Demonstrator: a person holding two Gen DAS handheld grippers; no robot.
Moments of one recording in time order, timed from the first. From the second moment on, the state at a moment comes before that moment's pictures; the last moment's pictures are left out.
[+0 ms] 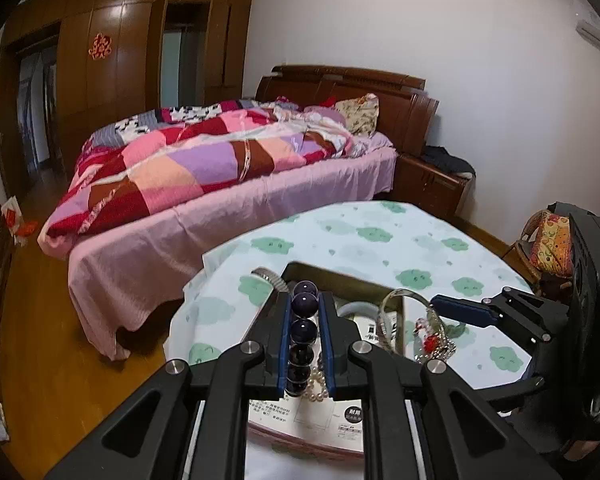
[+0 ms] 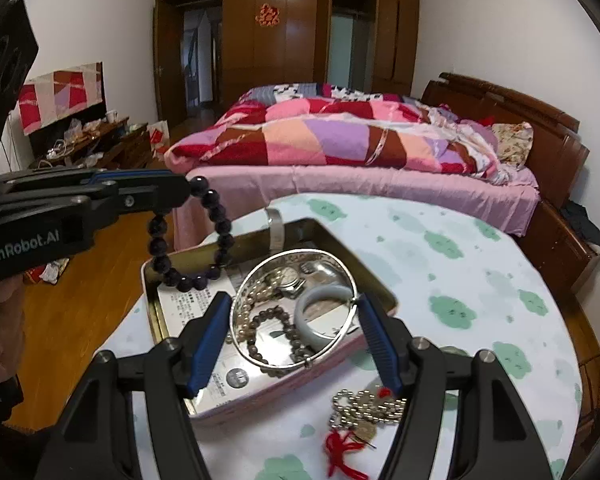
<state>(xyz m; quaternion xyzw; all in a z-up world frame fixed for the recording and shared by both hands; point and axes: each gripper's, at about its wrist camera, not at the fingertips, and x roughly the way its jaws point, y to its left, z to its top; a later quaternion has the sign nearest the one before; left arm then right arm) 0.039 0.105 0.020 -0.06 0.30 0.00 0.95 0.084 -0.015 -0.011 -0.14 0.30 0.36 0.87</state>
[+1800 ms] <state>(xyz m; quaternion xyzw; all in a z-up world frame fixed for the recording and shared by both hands) 0.040 0.086 -0.016 -0.06 0.33 0.04 0.94 0.075 -0.119 -0.046 -0.07 0.37 0.29 0.88</state>
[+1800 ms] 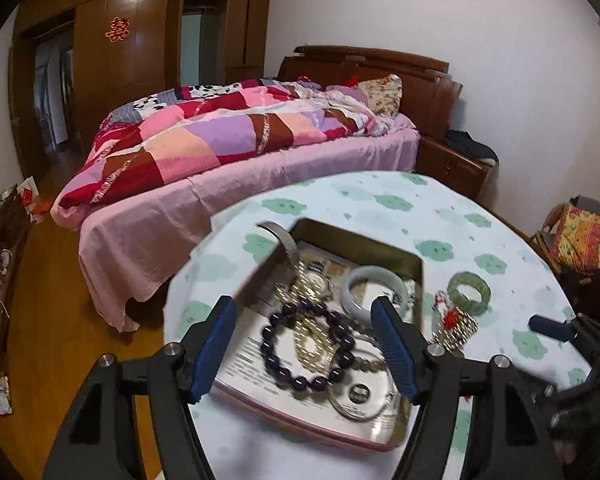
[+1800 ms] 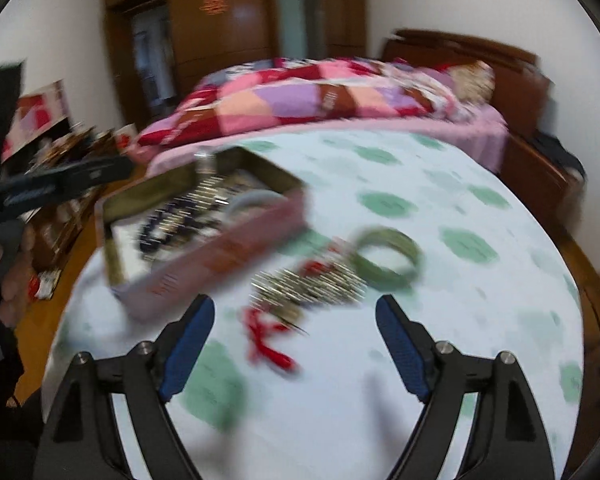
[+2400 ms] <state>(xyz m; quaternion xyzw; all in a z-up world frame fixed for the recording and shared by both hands) 0.040 0.054 -0.031 -0.03 0.36 0.03 0.93 0.071 -0.078 -0.077 -0.14 0.41 0.33 0.84</state>
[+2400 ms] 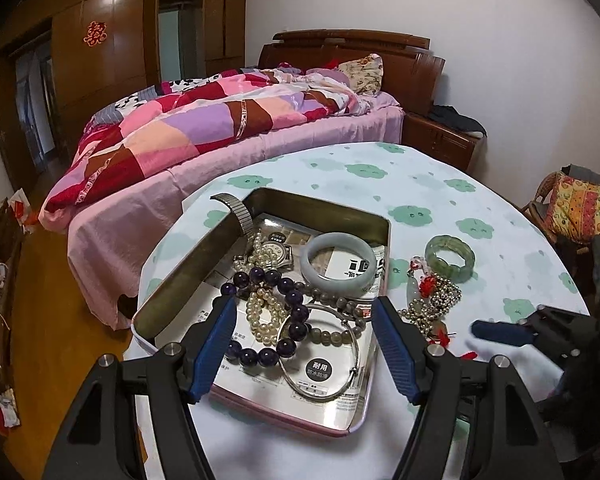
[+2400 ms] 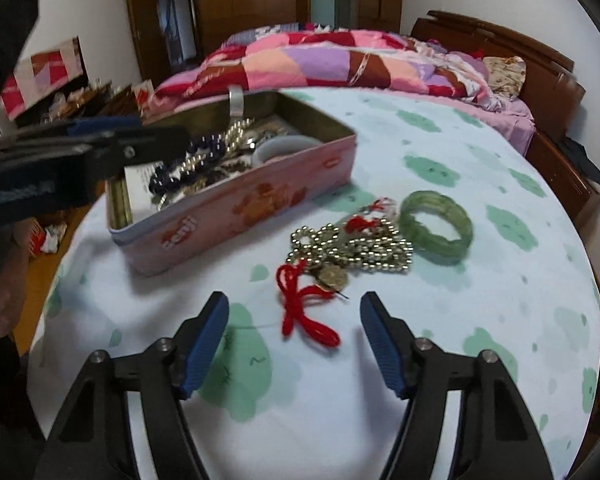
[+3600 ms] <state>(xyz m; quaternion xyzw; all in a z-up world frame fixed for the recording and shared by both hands) 0.078 -0.065 -0.071 0.04 0.41 -0.10 0.91 0.096 -0.192 -0.079 -0.05 0.43 0.20 0.88</state>
